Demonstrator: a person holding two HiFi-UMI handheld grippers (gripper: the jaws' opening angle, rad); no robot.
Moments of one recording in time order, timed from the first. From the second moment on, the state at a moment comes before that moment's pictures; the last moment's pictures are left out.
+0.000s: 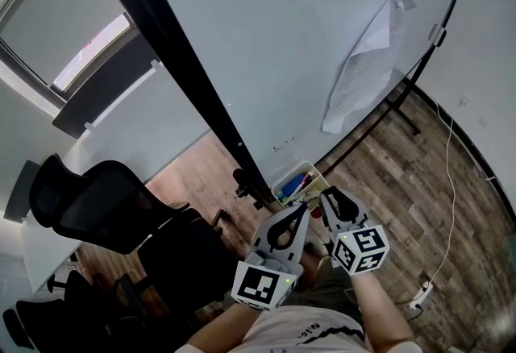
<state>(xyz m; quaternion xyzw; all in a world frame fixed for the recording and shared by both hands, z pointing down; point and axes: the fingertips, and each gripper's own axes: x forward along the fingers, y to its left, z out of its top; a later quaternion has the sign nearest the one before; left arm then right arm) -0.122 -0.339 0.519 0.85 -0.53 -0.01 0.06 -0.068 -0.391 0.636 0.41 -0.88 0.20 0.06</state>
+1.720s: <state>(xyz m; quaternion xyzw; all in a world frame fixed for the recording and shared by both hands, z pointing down) -0.062 -0.313 0.387 0.86 -0.51 -0.04 0.05 -0.026 -0.335 0.391 0.36 -0.92 0.13 -0.03</state>
